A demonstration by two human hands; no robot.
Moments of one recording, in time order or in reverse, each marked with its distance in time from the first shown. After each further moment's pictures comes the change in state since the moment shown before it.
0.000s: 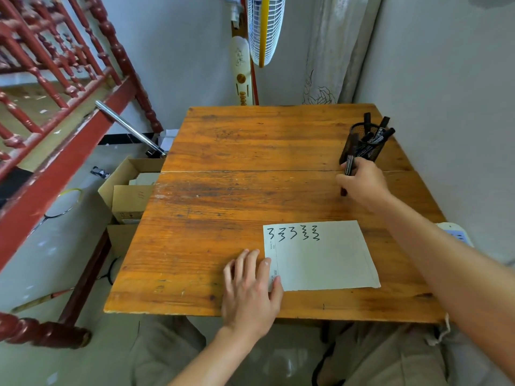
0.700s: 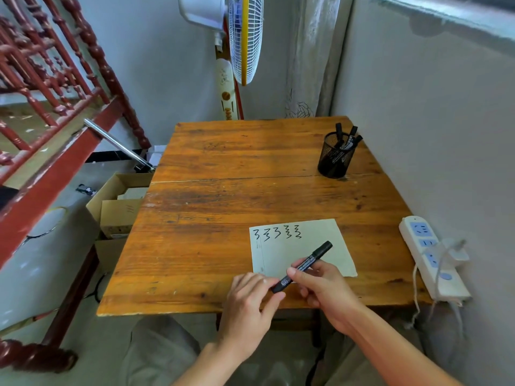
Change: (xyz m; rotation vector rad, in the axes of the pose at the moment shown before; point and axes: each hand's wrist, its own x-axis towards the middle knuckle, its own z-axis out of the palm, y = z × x) left_hand -0.025 0.012 -0.019 -0.420 0.141 0.259; right_hand -0.201 0.024 0.034 0.815 -0.450 0.269
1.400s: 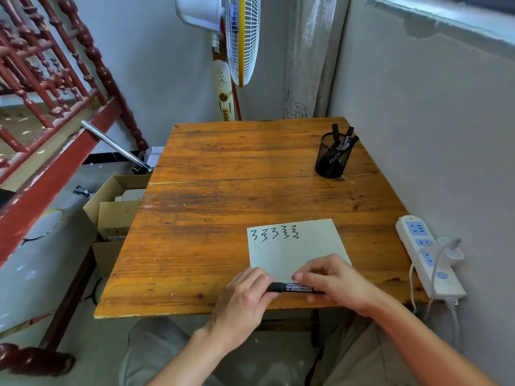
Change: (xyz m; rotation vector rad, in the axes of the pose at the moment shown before) left_hand 0.014 -0.012 -0.010 0.036 -0.217 0.170; right_hand 0.001 -0.024 -0.031 -0.442 -0.261 -0.120
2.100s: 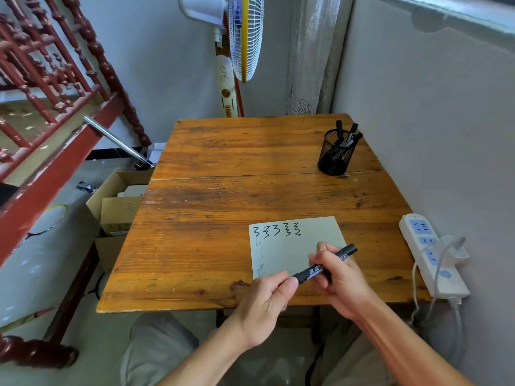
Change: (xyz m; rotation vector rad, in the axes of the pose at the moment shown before) left_hand 0.014 0.045 -0.017 -0.793 -0.186 -0.342; right_hand 0.001 0.001 0.018 0.662 0.219 -0.150
